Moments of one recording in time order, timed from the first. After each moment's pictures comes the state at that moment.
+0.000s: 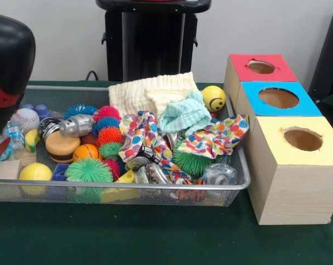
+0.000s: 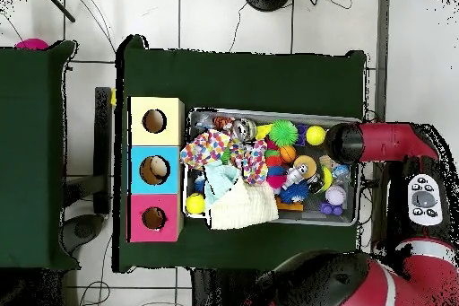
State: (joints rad) arm -0.61 -0.29 0.09 1.05 -0.79 0.67 2.06
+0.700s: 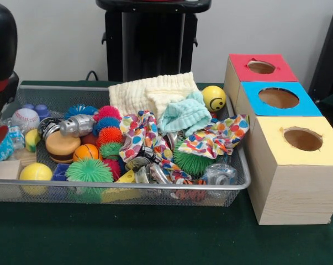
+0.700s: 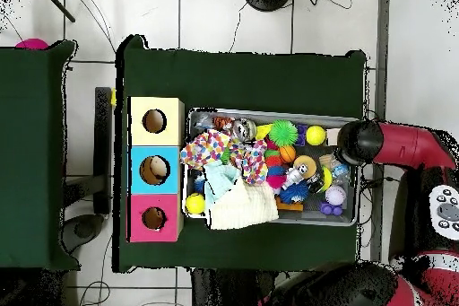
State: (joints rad) arm -0.65 -0.33 0.10 1.07 -0.65 0.76 2.06
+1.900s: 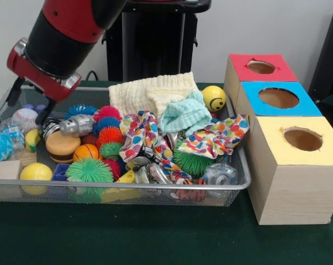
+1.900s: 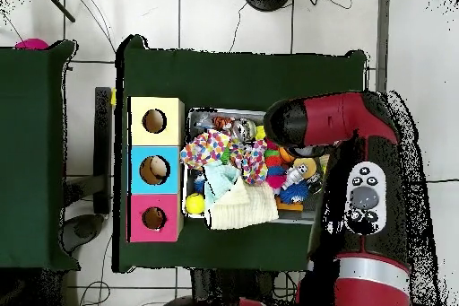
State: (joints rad) arm -0.31 -0.51 -0.05 1.14 -0.68 0.96 2.06
